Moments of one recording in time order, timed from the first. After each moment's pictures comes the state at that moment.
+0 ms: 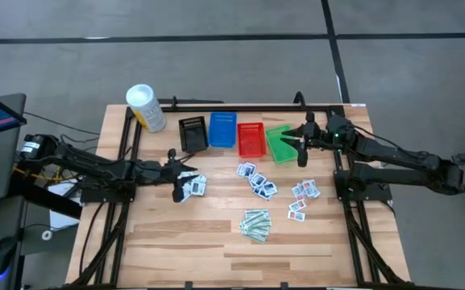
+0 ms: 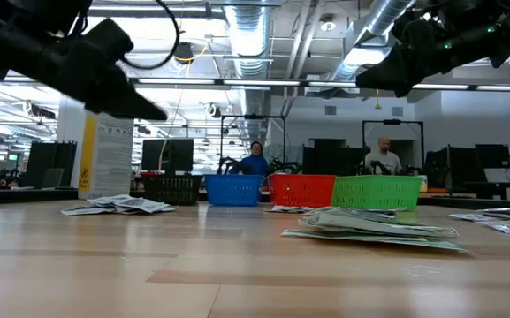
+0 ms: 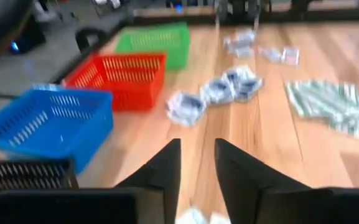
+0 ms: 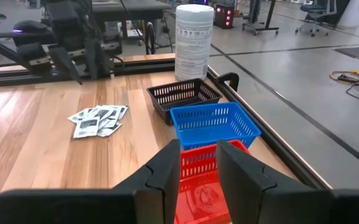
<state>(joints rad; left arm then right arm) -0.16 0.98 0.24 0.36 -0.37 -0.02 -0.45 0.76 0.44 0.08 -0.16 -0.09</state>
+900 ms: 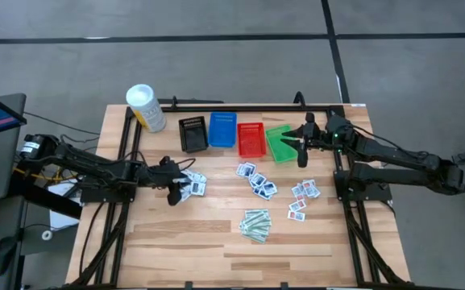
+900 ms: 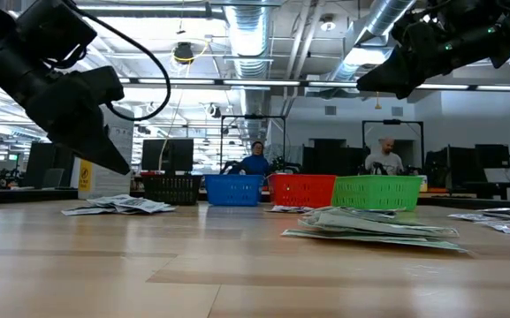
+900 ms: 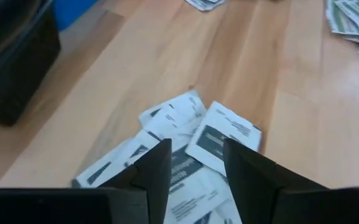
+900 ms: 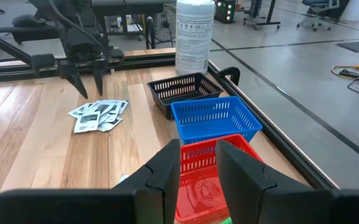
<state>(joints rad) -0.16 0.98 0.23 0.03 -0.30 -0.34 -0.45 0.76 0.44 0.06 -0.16 -0.09</state>
